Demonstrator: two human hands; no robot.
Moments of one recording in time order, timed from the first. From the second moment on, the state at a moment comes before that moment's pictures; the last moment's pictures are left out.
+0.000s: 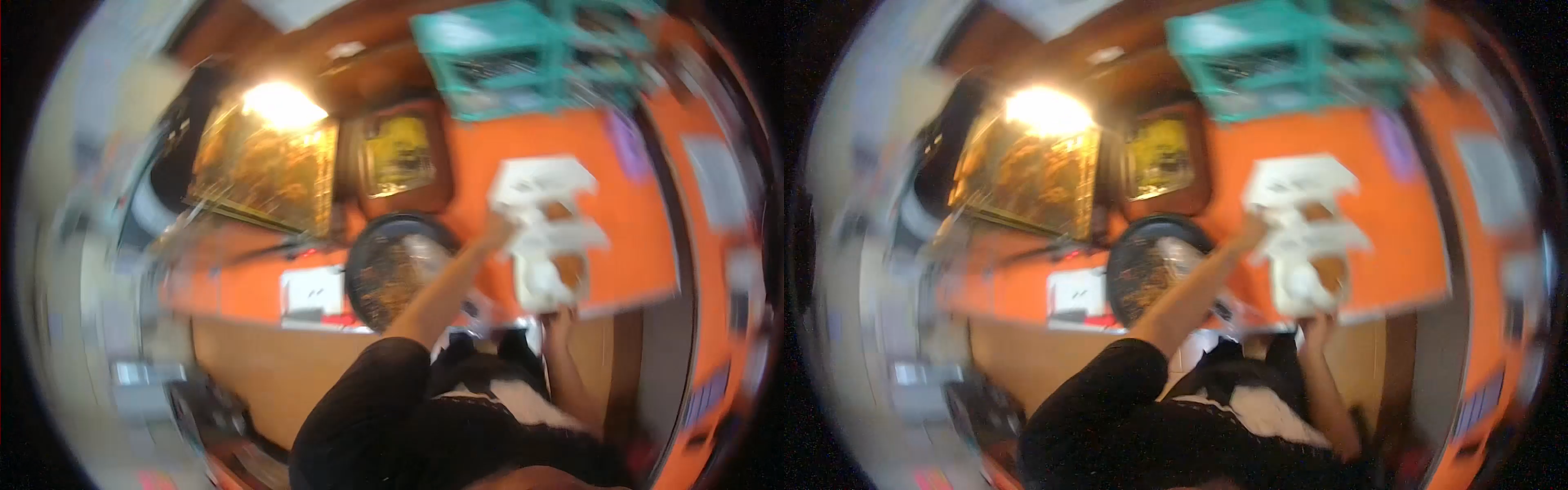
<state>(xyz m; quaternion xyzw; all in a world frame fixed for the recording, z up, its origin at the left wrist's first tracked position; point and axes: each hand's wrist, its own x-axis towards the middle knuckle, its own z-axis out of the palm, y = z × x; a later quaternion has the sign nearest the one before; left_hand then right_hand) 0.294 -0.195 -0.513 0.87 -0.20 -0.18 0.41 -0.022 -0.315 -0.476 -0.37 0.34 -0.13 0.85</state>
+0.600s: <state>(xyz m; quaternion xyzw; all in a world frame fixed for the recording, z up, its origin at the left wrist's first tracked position) 0.253 0.282 0.047 0.68 -0.24 0.59 0.35 0.088 -0.149 -0.270 -0.60 0.04 -0.30 0.74</state>
